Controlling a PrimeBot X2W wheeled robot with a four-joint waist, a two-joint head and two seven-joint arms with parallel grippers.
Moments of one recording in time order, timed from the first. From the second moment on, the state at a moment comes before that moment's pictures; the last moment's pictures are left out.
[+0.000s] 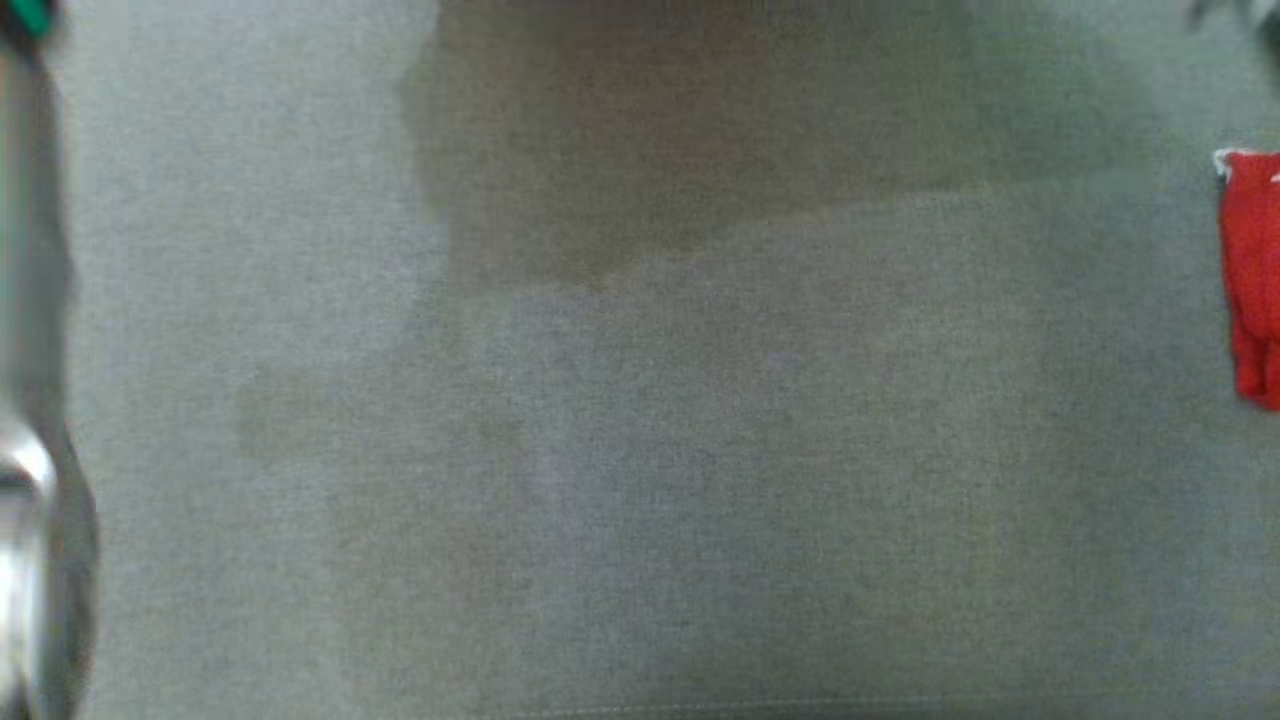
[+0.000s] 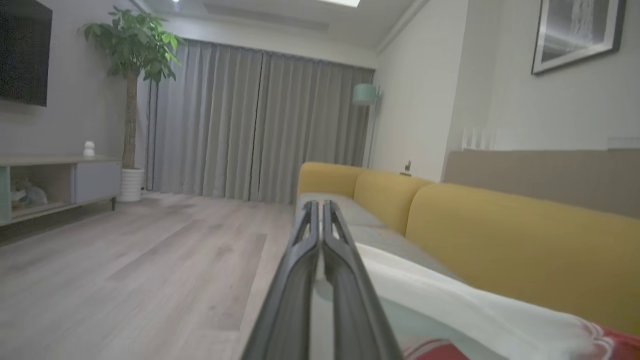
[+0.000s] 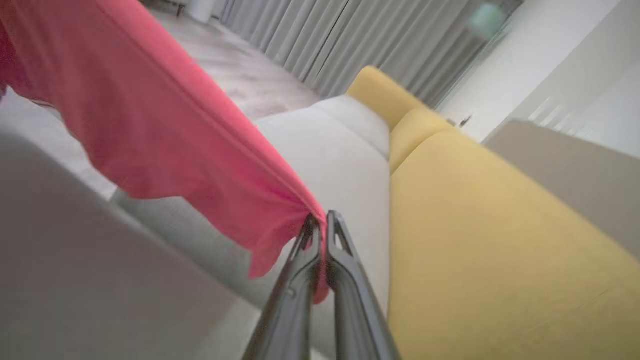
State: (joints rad) left arm -1.32 0.28 -0.17 0.86 -0.48 -0.13 -0.20; right arm -1.32 -0.38 0.58 1.05 0.02 0.13 -0.22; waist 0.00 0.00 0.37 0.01
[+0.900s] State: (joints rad) left arm -0.20 0.61 -0.58 0.28 -0.62 -0.12 0.10; right arm -0.79 -0.69 1.28 0.60 0.83 0.13 0.25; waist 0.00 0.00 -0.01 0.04
